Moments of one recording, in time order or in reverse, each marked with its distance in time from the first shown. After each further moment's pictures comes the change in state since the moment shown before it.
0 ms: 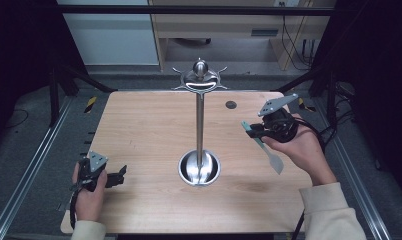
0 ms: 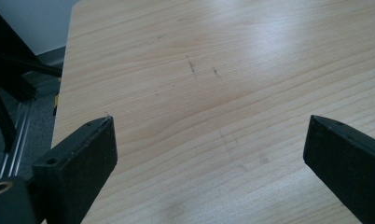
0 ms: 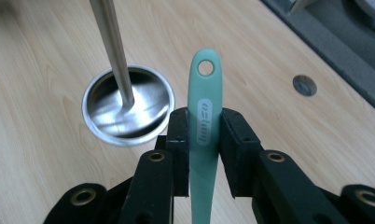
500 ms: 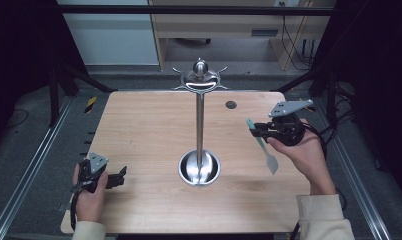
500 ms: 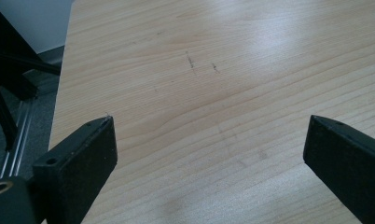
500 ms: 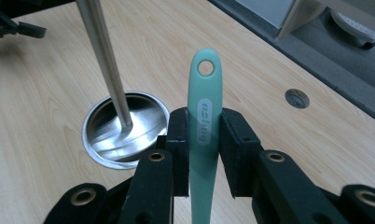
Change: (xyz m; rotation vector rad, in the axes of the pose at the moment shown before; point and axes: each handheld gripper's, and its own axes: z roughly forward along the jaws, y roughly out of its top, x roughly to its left) left arm -0.003 -0.003 0.001 0.006 0.005 0.006; right arm -0.005 -0.021 -0.005 -0.123 -0.020 0.072
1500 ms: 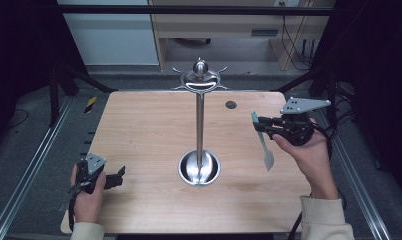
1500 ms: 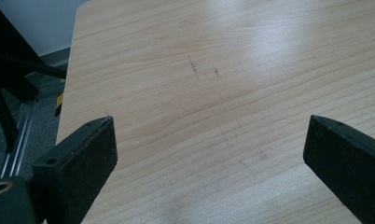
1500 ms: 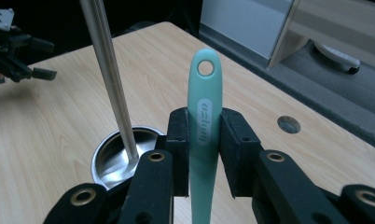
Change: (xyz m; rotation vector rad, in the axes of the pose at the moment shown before) left arm 0.002 0.000 -0.006 -0.019 -0.001 -0.012; right arm 0.007 0.006 -0.027 -0.158 -0.014 0.047
